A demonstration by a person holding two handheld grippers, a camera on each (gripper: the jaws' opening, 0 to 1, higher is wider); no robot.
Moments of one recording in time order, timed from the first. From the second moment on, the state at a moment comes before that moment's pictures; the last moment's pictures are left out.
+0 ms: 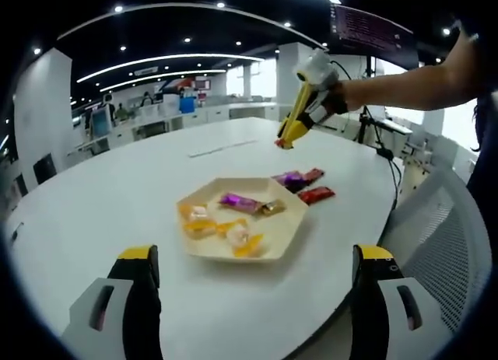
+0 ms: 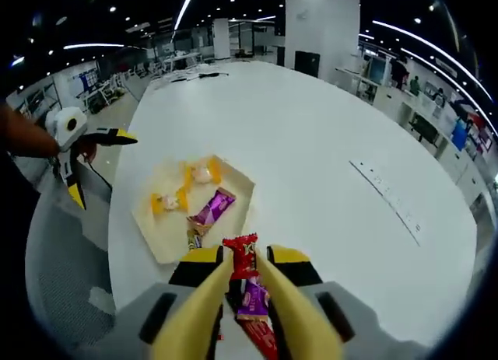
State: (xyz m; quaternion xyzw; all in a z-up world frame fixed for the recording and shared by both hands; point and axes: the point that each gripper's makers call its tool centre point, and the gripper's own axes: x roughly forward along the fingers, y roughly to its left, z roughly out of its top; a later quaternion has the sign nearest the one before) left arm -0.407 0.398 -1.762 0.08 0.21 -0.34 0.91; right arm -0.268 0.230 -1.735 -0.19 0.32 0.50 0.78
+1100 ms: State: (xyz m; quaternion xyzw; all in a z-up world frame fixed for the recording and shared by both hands) left arm -0.402 0.404 -1.754 0.09 0.19 -0.33 0.92; right arm -0.285 0.346 -1.720 -0.20 0.27 0.55 0.76
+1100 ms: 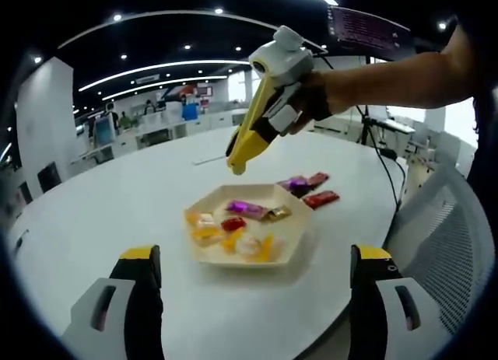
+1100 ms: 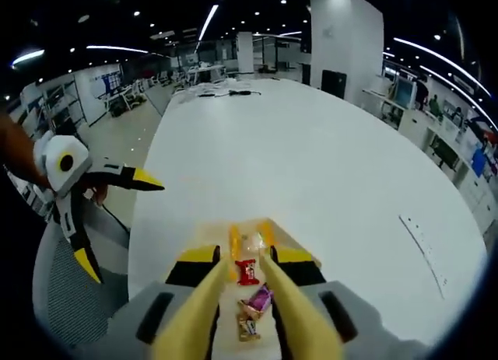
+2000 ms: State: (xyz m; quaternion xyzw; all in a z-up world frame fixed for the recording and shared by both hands) left arm -0.404 0.401 -1.752 0.09 0.18 -0.34 0.92; right arm -0.282 0.279 -1.681 -0.17 0.23 0.51 0.81
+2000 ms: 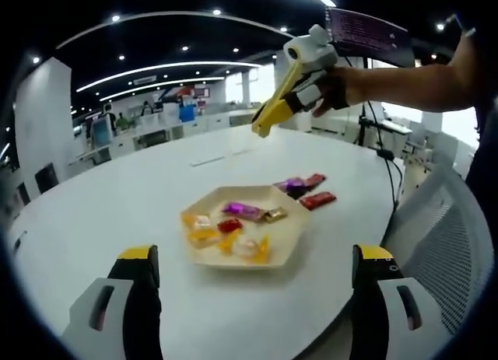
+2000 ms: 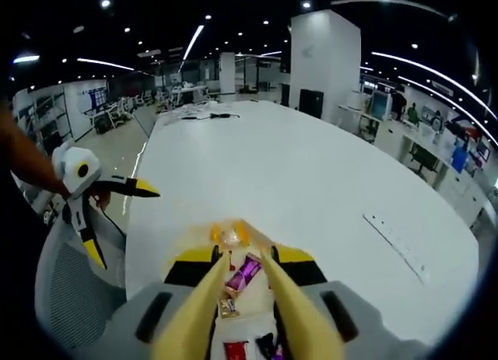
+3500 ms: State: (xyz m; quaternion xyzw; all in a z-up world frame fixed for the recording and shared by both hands) left arm -0.404 0.402 -1.756 0.10 0.19 -0.33 0.92; right arm -0.254 0.150 -1.732 -0.21 0.23 0.49 0.81
